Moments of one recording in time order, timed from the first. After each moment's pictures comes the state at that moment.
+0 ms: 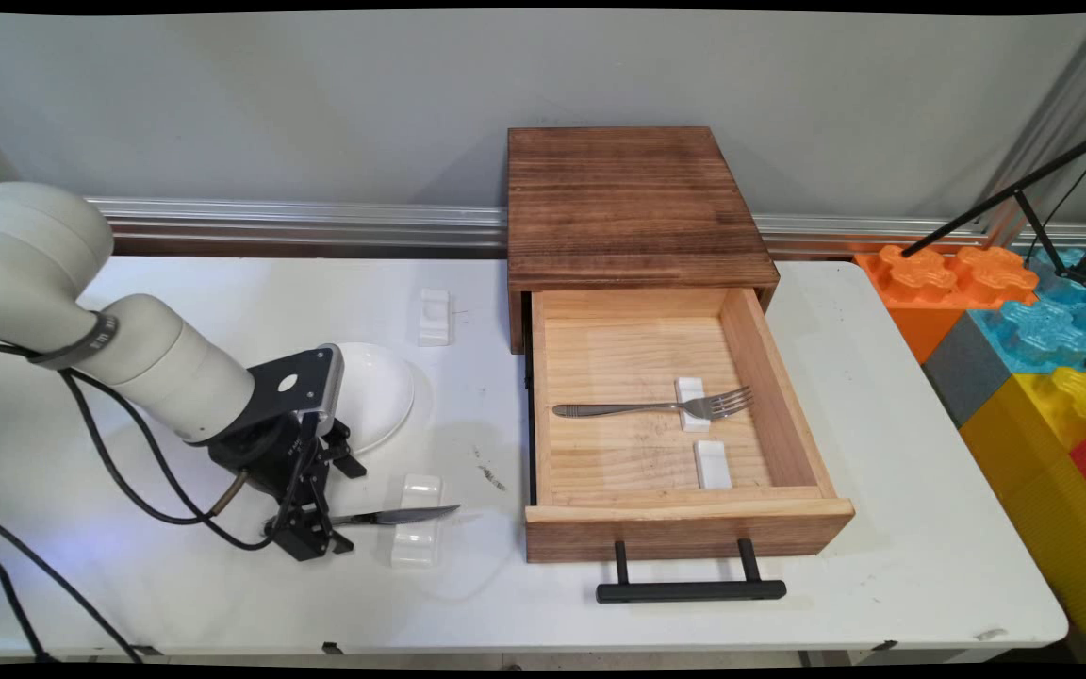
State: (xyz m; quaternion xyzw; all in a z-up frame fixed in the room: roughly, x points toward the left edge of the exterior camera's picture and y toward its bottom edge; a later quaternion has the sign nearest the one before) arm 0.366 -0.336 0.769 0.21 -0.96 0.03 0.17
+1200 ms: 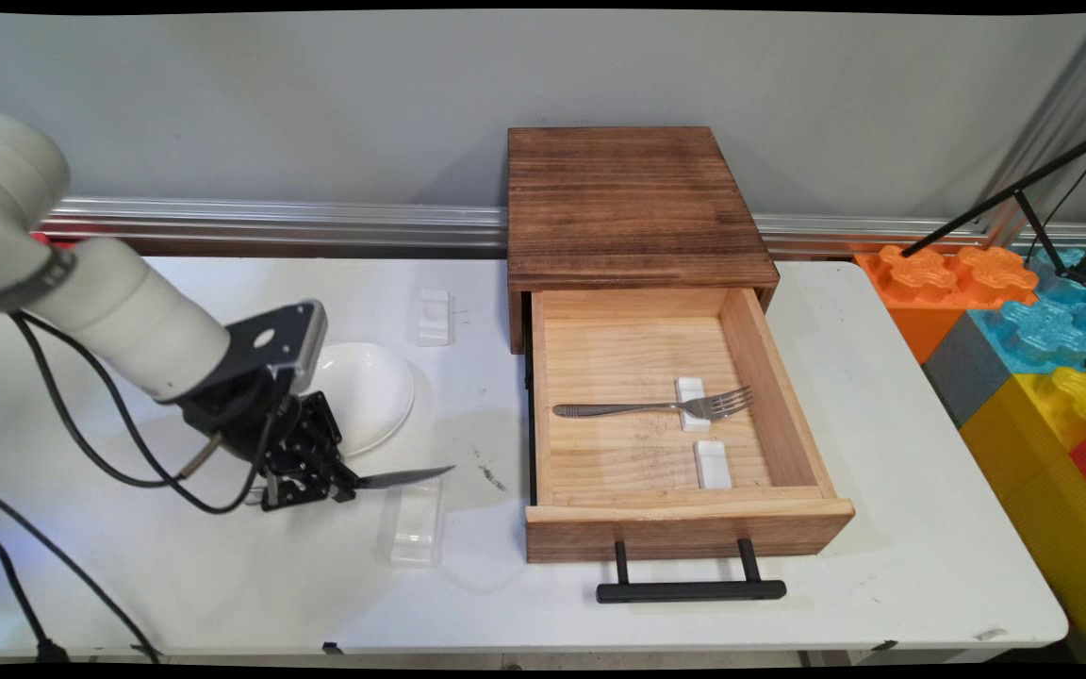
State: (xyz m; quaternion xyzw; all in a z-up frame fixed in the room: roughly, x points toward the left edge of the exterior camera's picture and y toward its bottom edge) arm 0.370 -0.340 0.823 0.20 -0.96 0.02 0.18
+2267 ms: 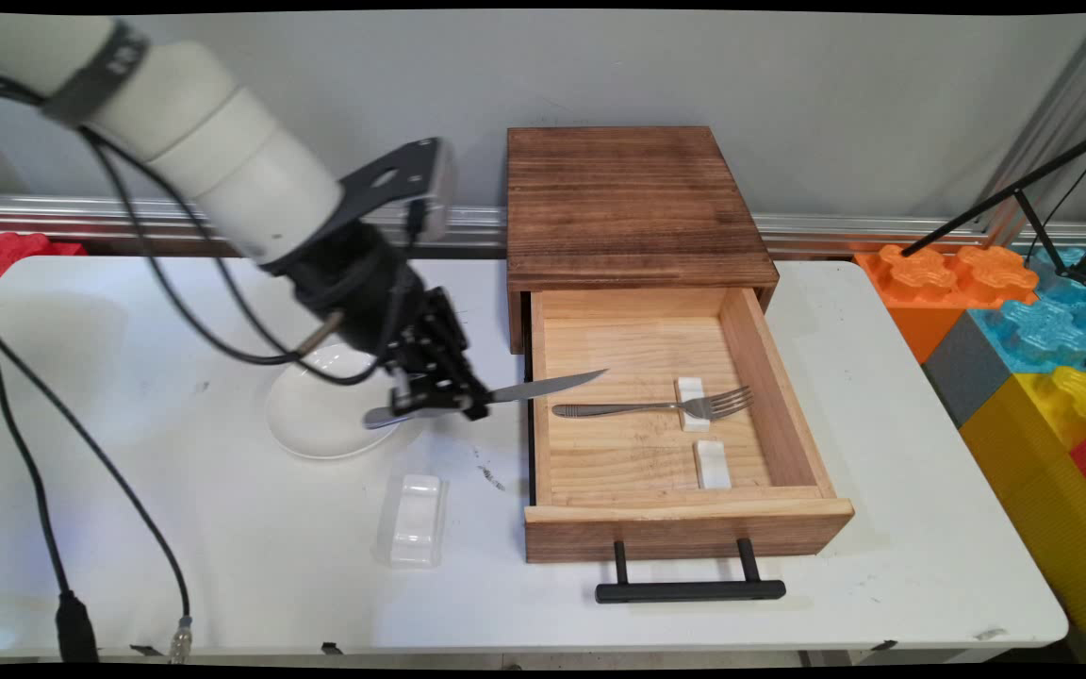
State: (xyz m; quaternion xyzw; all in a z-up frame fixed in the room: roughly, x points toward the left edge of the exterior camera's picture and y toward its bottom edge) arm 0.259 -0.389 0.946 0.18 -0.95 0.03 0.24
